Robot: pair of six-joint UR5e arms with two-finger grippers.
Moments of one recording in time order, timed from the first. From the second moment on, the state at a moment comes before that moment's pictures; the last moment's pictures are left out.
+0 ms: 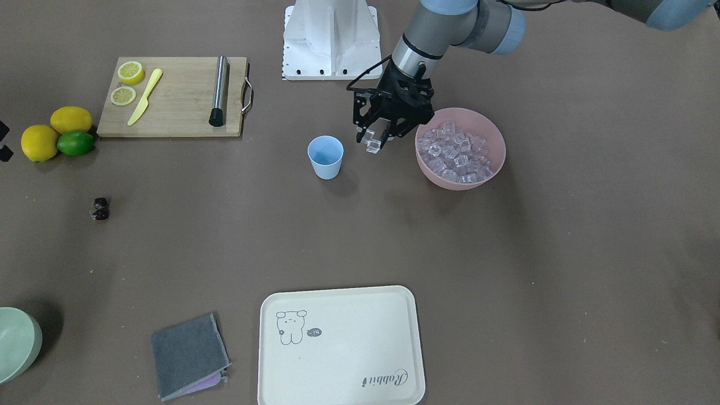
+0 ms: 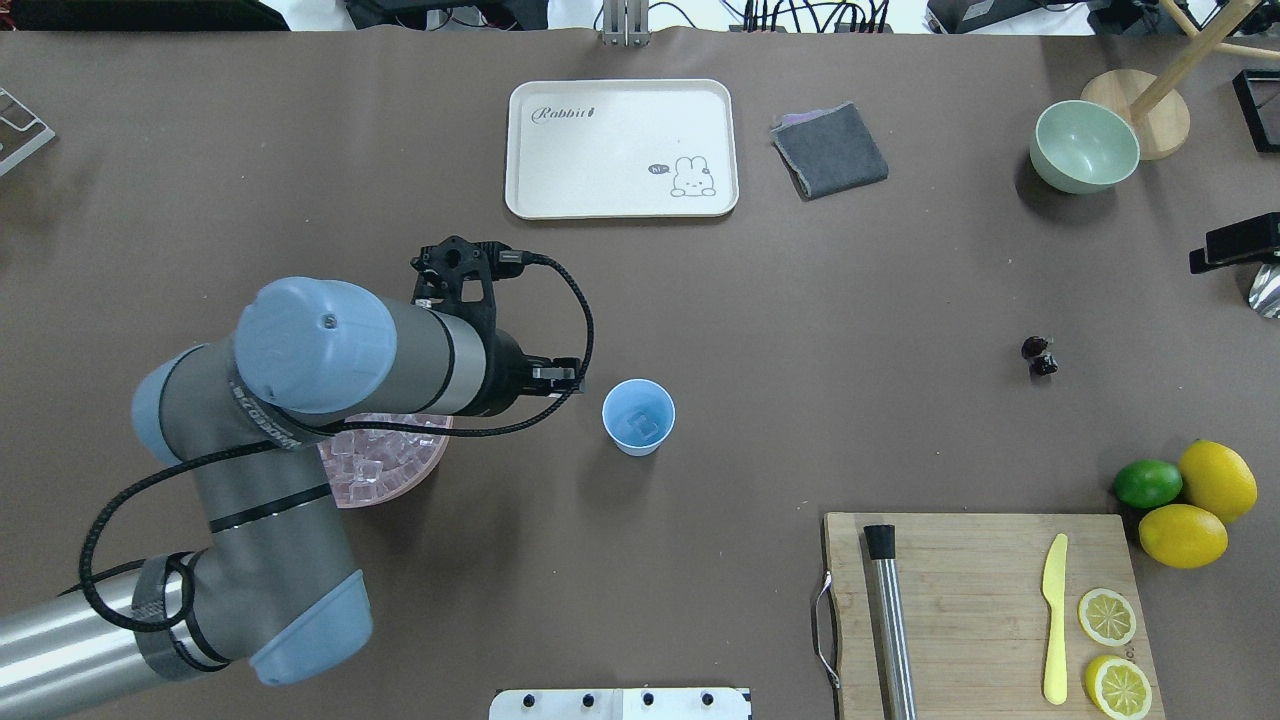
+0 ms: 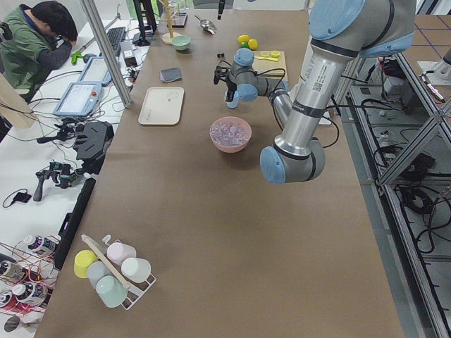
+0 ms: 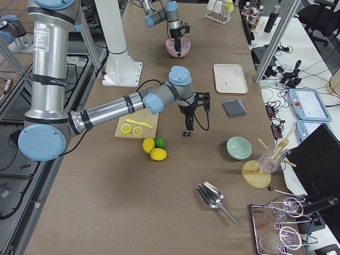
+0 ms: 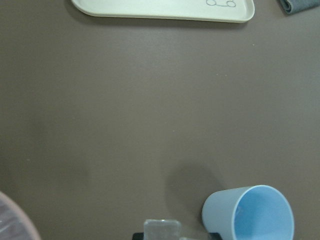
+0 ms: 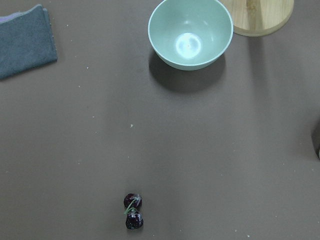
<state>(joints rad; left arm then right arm) -0.46 -2.11 -1.85 -1.93 -1.74 -1.30 1.21 -1.68 2.02 -1.29 2.19 0.69</state>
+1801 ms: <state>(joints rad) -0.46 -2.15 -1.97 -1.72 -1.71 -1.30 1.16 -1.62 1.97 -1.29 2.17 0.70</state>
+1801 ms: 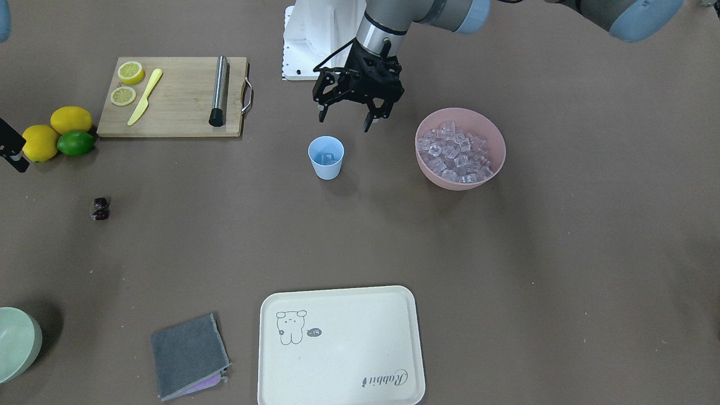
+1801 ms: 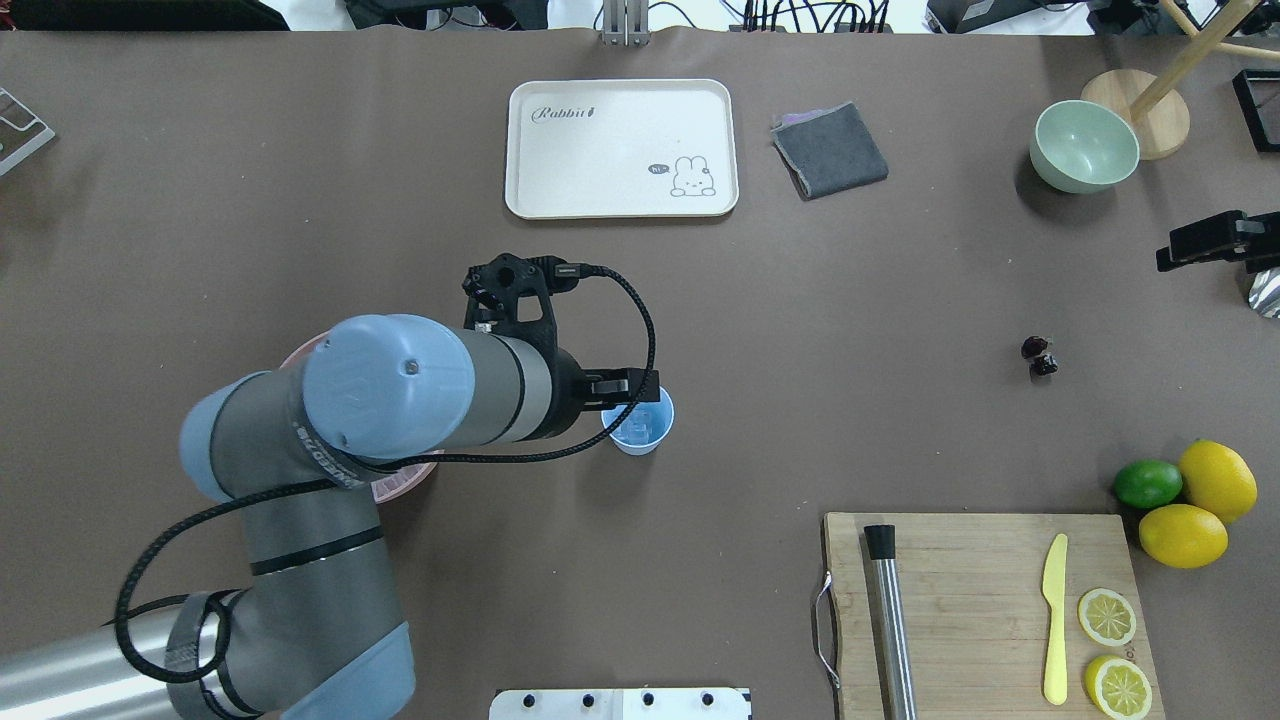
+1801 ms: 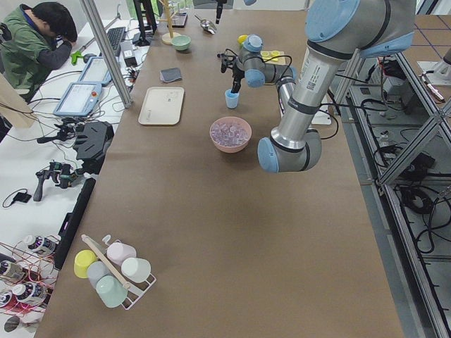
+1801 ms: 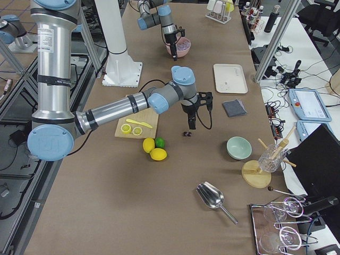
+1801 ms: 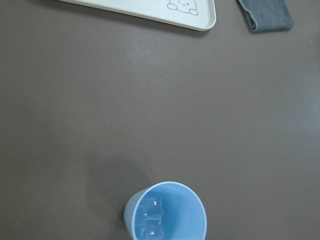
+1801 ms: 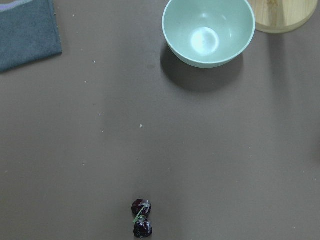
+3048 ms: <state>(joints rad) -1.25 -1.72 -2.10 -1.36 -2.16 -0.24 0.94 -1.55 1.82 -1.29 2.01 0.70</state>
